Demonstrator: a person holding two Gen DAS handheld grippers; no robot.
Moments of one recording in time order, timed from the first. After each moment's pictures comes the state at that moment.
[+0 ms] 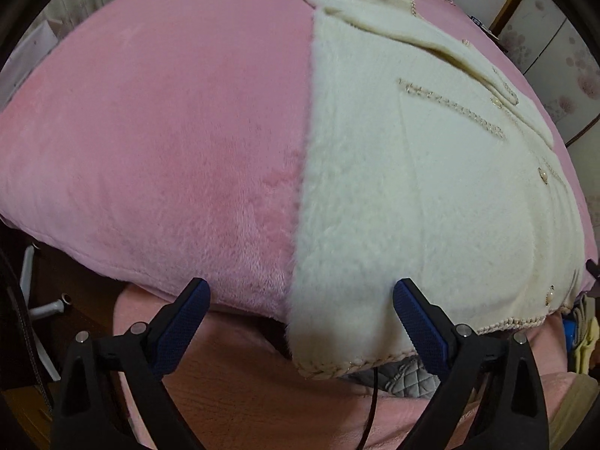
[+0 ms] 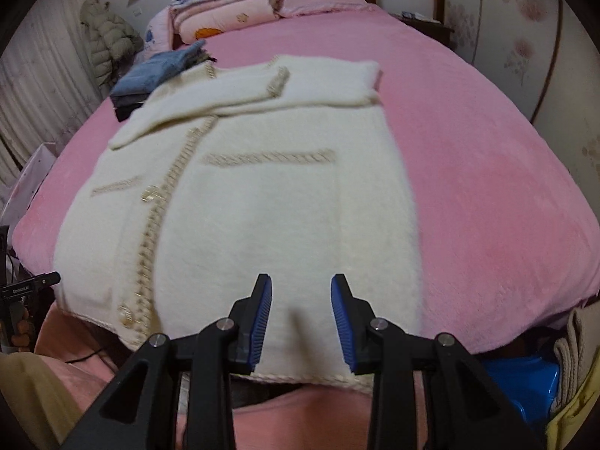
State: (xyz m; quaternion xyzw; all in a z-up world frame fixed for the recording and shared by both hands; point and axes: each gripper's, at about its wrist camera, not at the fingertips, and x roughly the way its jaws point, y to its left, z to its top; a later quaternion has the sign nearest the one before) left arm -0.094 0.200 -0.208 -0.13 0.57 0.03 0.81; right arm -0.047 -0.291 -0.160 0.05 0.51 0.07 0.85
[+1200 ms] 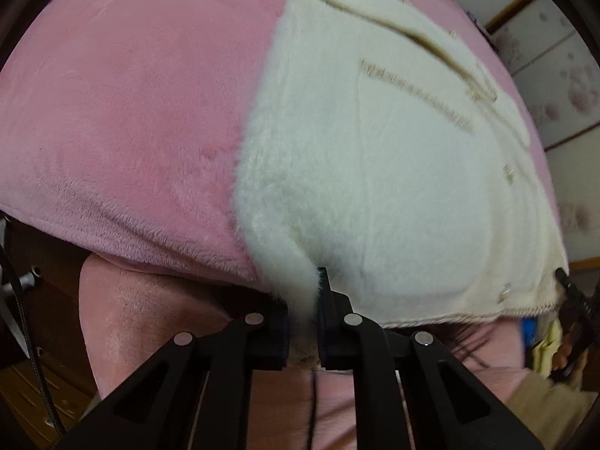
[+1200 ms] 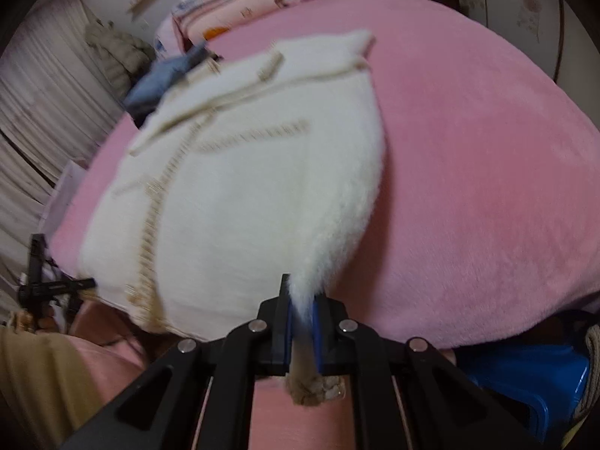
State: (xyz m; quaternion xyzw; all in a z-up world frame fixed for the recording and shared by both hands) left arm -0.088 0.181 -0.194 -0.20 0.60 -0.01 0.77; right arm -0.055 -0.330 -0.148 0.13 0.50 0.16 0.84
